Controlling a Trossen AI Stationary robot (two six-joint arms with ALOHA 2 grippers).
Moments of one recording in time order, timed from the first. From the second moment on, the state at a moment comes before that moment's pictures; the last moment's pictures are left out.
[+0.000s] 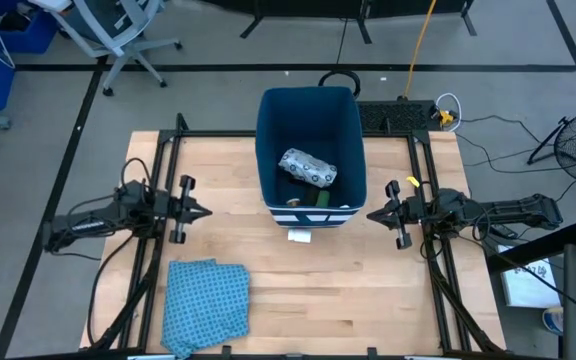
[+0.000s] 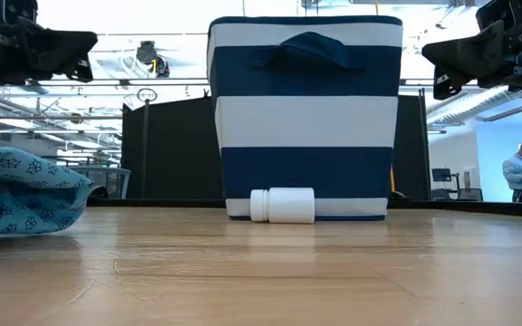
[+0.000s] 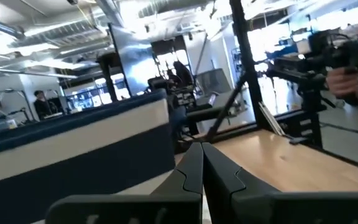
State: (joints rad) left arm 0.22 0.00 0.01 0.20 0.42 0.18; right arm 0.01 0.24 0.02 0.34 -0.11 0.00
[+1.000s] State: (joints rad) left arm 0.21 0.01 0.01 0.07 0.38 0.02; right arm 0.38 0.66 0.27 0.51 0.17 -0.34
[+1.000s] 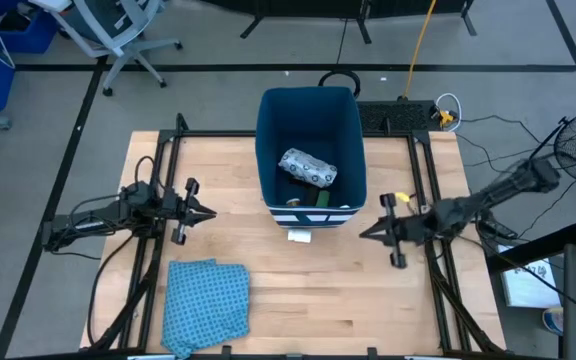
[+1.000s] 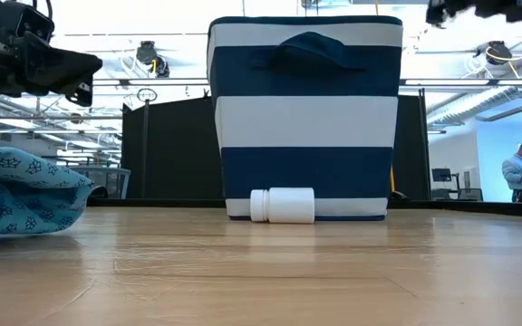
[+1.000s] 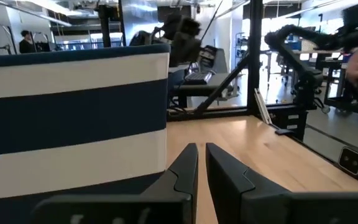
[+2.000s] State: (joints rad) left arm 0.21 0.01 0.01 0.06 0.38 -0.08; right arm 0.52 1.73 0.89 0.14 0.65 -0.02
